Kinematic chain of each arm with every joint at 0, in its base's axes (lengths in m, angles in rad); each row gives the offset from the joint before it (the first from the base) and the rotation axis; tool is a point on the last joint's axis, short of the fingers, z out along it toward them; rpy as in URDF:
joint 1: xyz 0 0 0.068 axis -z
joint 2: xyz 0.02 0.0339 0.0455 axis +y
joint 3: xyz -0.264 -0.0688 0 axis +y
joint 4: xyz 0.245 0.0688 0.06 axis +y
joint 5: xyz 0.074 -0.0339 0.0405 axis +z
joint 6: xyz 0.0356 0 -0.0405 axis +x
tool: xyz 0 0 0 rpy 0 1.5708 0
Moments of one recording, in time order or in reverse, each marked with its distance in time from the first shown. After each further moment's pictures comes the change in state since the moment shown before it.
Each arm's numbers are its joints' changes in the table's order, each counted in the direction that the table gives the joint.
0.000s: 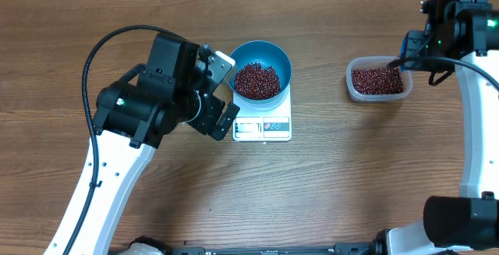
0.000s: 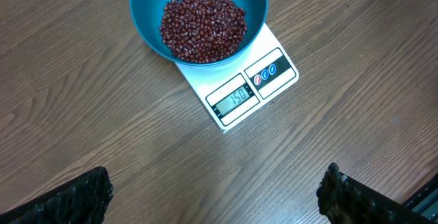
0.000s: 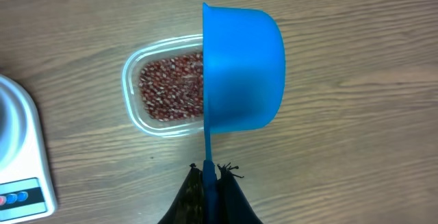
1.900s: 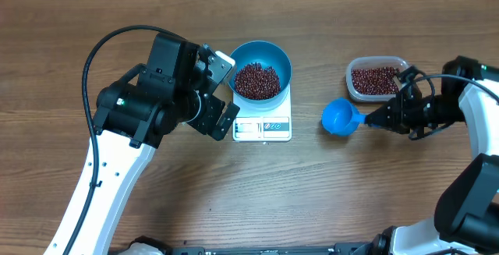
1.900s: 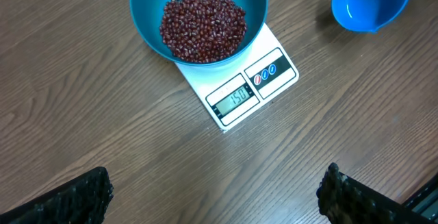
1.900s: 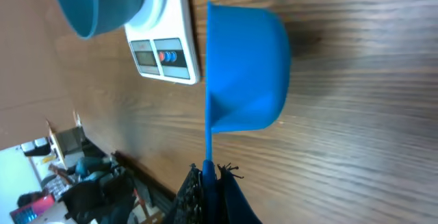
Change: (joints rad) left arm 0.000 0.000 0.000 0.000 0.000 0.000; right arm 0.282 0.015 0.621 -0.048 0.901 -0.372
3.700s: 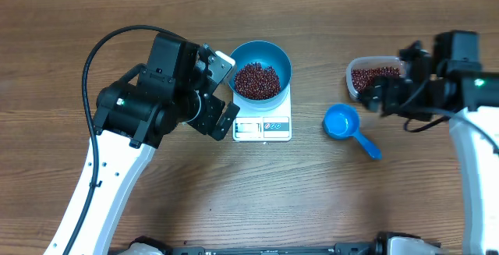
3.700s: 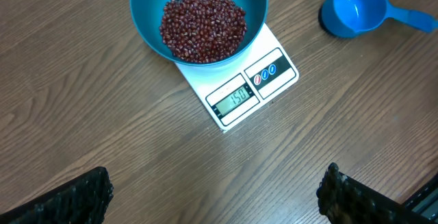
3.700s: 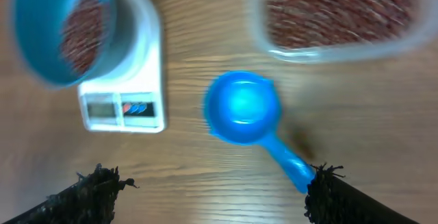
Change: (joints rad) left arm 0.000 0.000 0.000 0.000 0.000 0.000; right arm -0.284 -0.323 -0.122 -0.119 -0.437 0.358
